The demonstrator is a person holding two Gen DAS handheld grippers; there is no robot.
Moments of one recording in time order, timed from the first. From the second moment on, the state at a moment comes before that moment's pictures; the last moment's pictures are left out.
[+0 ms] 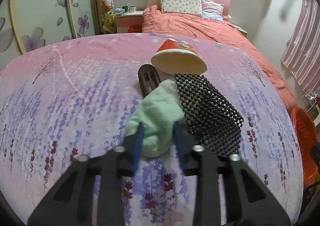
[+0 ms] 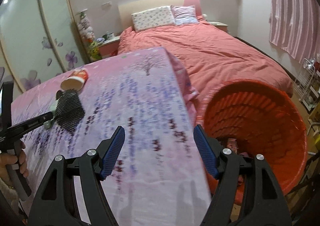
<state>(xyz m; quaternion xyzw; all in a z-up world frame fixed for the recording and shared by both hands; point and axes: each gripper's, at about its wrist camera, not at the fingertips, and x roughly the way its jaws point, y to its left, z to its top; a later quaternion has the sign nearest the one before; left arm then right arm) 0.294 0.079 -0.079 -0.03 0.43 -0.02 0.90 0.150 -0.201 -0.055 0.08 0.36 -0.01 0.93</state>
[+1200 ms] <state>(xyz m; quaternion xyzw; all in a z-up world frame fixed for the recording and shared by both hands) 0.236 0.213 -0.066 -0.08 0.40 0.04 0.91 0.255 -0.009 -0.086 -0.03 0.42 0.11 0.90</state>
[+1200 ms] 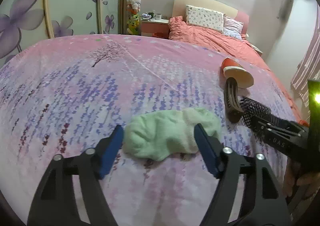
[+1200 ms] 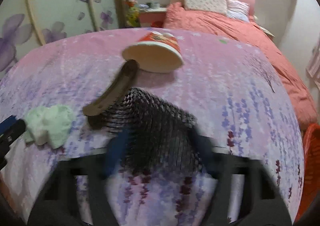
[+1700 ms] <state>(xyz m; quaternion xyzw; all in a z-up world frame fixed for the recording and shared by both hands) 0.271 0.169 -0.093 -0.02 0.44 0.04 0.90 0.217 -0.088 -0.089 0.00 0.42 0.02 0.91</state>
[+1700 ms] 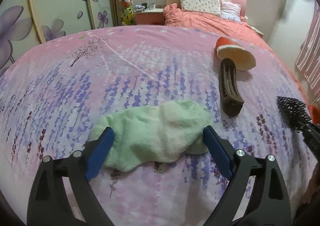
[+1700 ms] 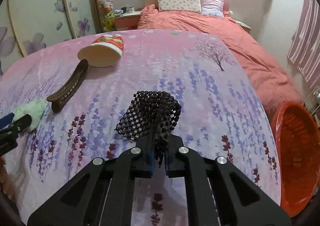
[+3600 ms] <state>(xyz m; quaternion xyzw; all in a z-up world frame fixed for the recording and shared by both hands) 0.265 0.170 -0.097 -0.03 0.44 0.04 0.90 0.222 -0.109 -0.092 0.04 0.43 0.04 0.90</state>
